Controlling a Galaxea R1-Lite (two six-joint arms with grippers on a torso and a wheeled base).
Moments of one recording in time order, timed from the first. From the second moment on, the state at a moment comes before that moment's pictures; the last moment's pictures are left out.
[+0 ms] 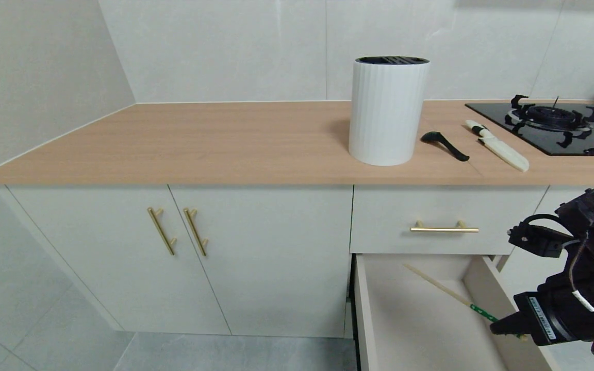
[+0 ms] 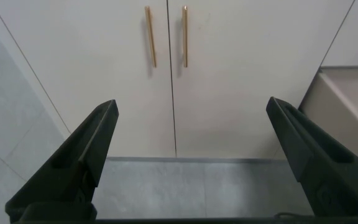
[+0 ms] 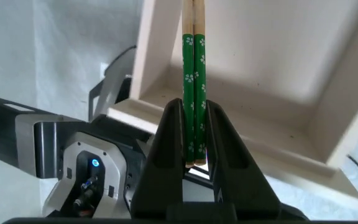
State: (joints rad) left arm 0.01 0.00 0.00 0.00 -0.01 0.01; right arm 0.39 1.45 -0.87 0.47 0.17 0.27
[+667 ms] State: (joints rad) left arm 0.01 0.00 0.00 0.00 -0.01 0.01; right arm 0.39 1.63 -0.87 0.24 0.11 0.27
